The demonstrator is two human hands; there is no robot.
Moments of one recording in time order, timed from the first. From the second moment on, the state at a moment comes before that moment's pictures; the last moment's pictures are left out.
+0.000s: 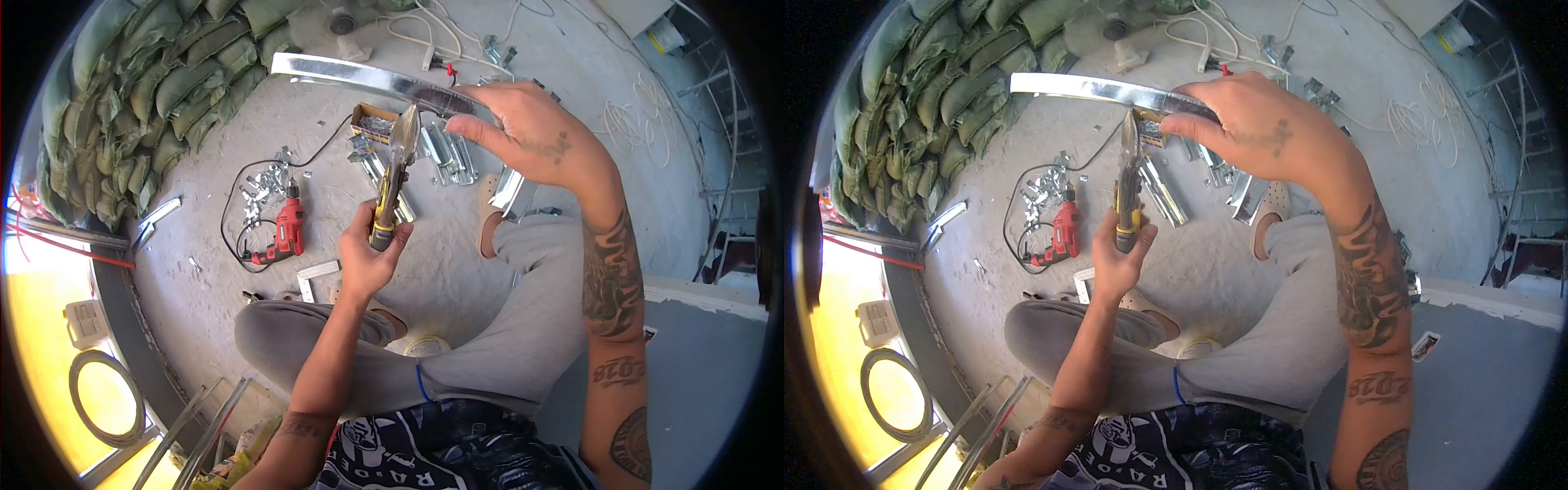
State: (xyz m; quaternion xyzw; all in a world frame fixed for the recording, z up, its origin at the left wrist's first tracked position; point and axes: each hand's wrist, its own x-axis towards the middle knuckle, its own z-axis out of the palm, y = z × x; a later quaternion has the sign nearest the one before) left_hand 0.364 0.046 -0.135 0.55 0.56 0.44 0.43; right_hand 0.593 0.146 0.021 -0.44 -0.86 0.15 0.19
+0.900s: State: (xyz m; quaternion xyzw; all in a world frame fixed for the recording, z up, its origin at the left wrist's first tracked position) left_hand 0.247 0.055 -0.089 0.17 0.48 0.62 0.60; right_hand 0.655 0.190 -0.023 -0.61 -0.75 0.22 0.15
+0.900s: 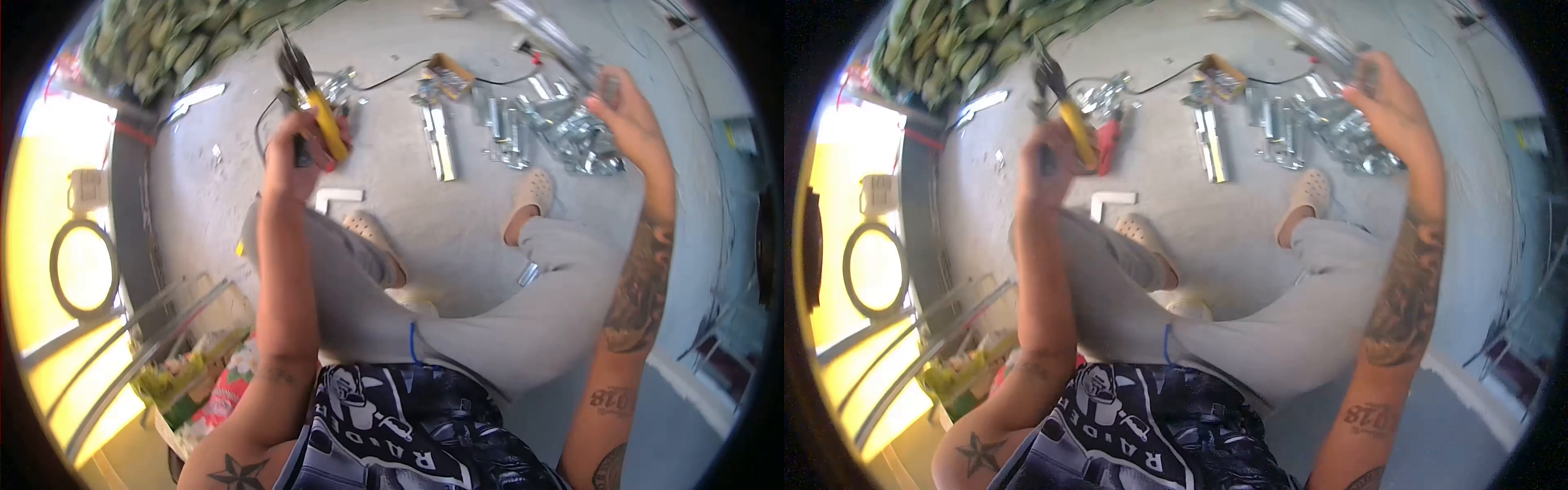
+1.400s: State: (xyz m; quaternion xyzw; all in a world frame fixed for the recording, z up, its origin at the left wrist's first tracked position) left_hand 0.164 -0.211 -0.318 0.21 0.91 0.12 0.34; right_hand 0.674 0.202 -0.044 -0.57 -0.77 0.21 0.17
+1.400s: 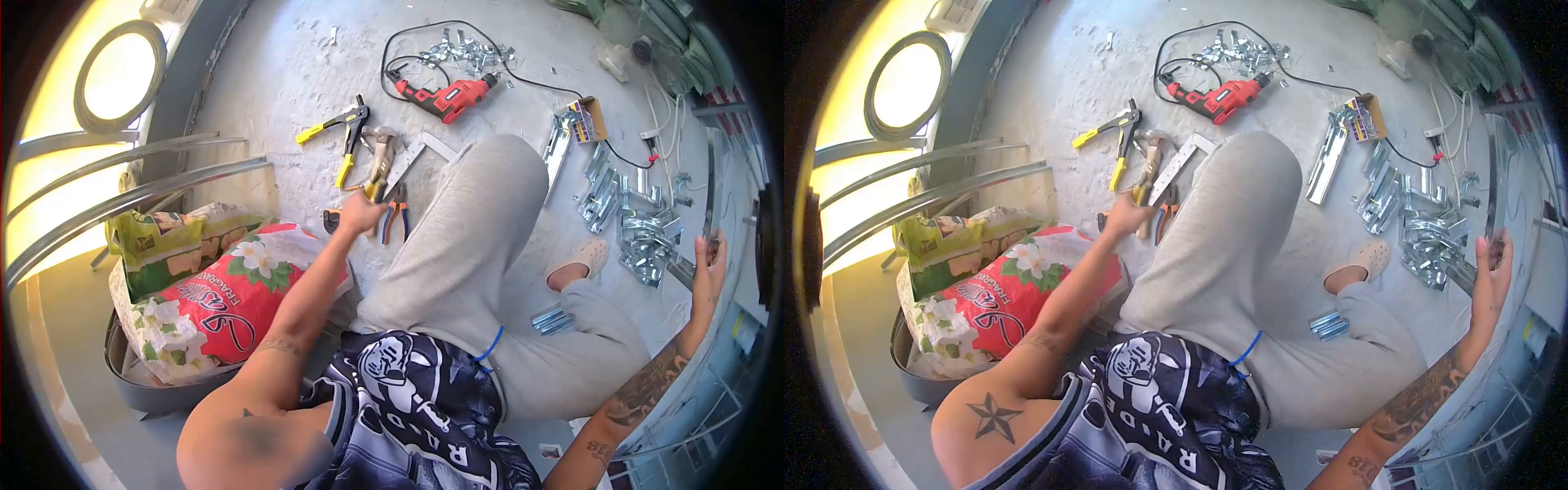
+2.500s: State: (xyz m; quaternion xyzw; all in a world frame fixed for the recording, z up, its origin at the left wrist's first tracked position) left_hand 0.201 0.010 -0.501 0.23 0.82 0.29 0.44; right_hand 0.573 0.181 -0.037 -0.50 -0.73 0.27 0.37
